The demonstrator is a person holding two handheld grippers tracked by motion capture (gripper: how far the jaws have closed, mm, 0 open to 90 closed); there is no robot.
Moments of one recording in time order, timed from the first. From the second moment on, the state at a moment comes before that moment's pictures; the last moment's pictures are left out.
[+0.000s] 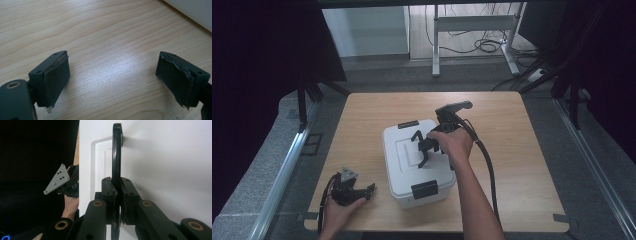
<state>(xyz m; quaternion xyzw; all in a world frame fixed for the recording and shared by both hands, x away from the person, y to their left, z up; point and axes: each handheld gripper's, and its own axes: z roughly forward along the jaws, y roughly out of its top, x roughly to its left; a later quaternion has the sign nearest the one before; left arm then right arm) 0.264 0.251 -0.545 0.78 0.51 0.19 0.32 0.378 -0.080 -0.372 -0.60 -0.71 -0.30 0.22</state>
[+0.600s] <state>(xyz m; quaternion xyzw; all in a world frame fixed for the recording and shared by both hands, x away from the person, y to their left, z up) 0.263 0.250 -0.545 0.78 0.51 0.19 0.31 0.364 -0.126 -0.357 -0.54 -0.74 -0.37 0.14</state>
